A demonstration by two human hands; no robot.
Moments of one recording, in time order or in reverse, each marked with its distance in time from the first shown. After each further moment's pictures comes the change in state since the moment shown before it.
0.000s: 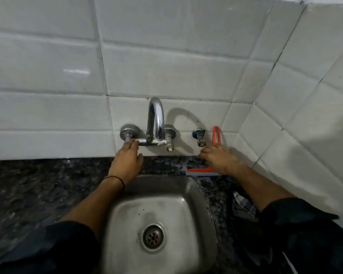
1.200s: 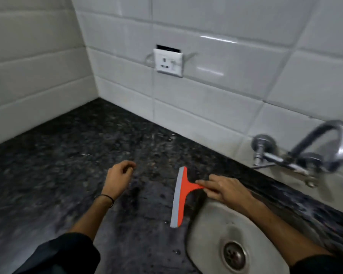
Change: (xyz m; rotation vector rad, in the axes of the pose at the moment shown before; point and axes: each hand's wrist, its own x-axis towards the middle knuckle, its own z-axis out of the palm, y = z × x) left_hand -0.242 -0.222 -0.138 -0.234 0.405 -0.768; right_hand 0.087 -0.297 -0.054 0.324 0.056 -0.655
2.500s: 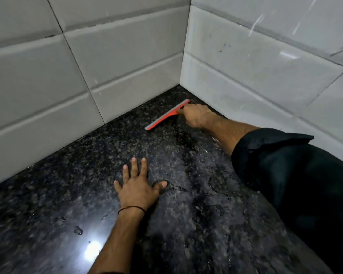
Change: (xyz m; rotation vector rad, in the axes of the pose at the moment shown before) left_hand 0.196 -0.236 -0.183 0.525 -0.123 -0.482; right_hand 0.641 -0.261 -0.010 -0.209 -0.167 -0.082
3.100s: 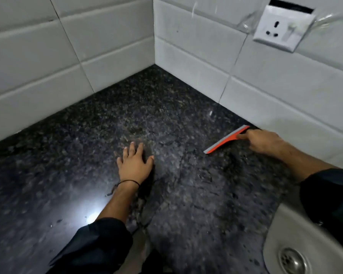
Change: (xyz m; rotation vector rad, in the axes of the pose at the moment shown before) left_hand -0.174 0.031 0.057 -0.023 0.112 0.073; right_hand -0.396 0.145 0.081 -0.027 -0.229 0.295
